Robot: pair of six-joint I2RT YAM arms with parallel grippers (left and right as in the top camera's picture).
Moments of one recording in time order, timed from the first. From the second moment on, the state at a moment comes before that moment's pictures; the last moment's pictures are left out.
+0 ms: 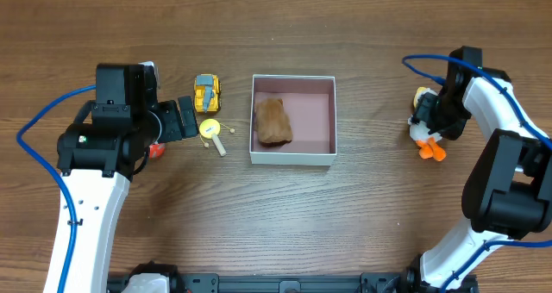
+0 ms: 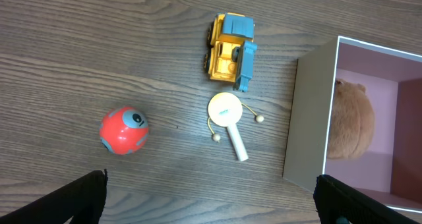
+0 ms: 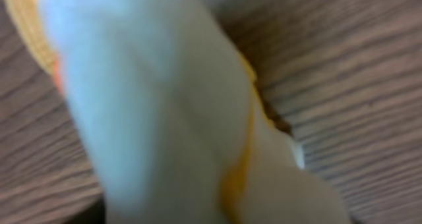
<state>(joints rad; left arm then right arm) -0.04 1.23 1.22 -1.00 0.03 -0.26 -0.20 1.97 1.36 -0.90 0.01 0.26</state>
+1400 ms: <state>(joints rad) -0.04 1.23 1.22 -1.00 0.03 -0.25 0.55 1.83 1.33 -0.67 0.07 0.55</state>
